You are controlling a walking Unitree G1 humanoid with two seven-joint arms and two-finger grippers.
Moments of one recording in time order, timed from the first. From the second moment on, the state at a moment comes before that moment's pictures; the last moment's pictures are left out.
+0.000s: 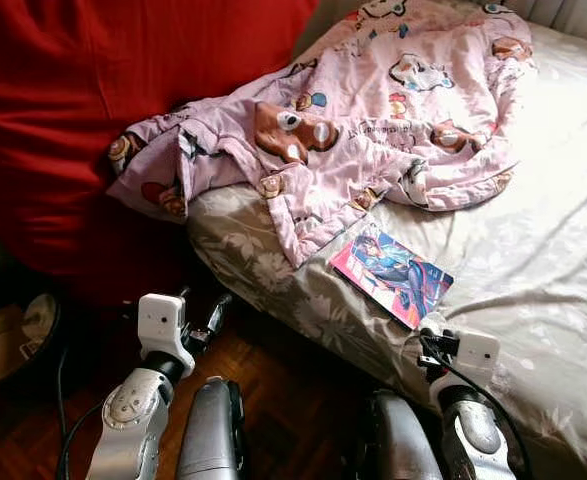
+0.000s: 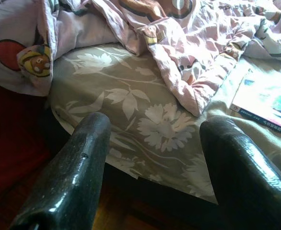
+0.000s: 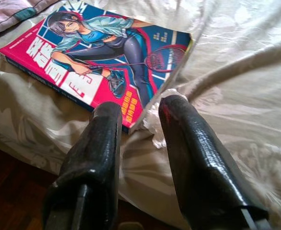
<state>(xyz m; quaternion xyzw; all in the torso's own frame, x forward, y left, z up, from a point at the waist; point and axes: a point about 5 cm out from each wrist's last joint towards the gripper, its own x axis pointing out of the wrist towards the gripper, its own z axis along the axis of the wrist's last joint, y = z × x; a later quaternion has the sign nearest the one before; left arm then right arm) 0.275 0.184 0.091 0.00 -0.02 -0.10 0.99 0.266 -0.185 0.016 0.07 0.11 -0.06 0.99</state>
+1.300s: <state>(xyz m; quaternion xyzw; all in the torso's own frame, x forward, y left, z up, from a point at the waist) 0.281 0.178 0.099 0.00 -0.03 -0.11 0.99 0.292 -0.180 0.026 0.11 0.10 -0.07 0.99</state>
